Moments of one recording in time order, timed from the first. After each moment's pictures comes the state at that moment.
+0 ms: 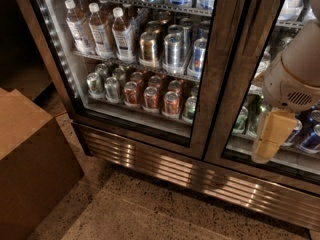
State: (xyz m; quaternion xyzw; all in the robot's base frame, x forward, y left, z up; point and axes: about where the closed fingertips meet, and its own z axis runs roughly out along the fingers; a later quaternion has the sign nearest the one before) arm 0.436 -0.206 0.886 -0.60 0.79 0.01 0.11
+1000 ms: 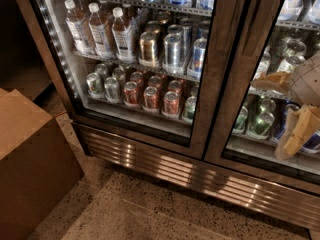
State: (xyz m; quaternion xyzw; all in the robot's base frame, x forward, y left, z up) arm 0.438 -0.217 0.889 -0.65 0.69 0.20 0.24
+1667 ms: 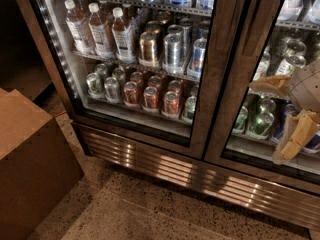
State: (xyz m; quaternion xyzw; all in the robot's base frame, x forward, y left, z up) arm 0.434 -0.211 0.886 -0.65 0.68 0.22 0.26
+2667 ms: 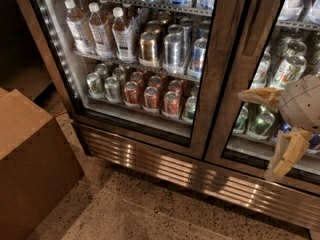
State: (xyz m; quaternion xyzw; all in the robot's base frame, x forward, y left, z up) arm 0.408 -0.187 0.875 -0.67 0.65 0.22 0.28
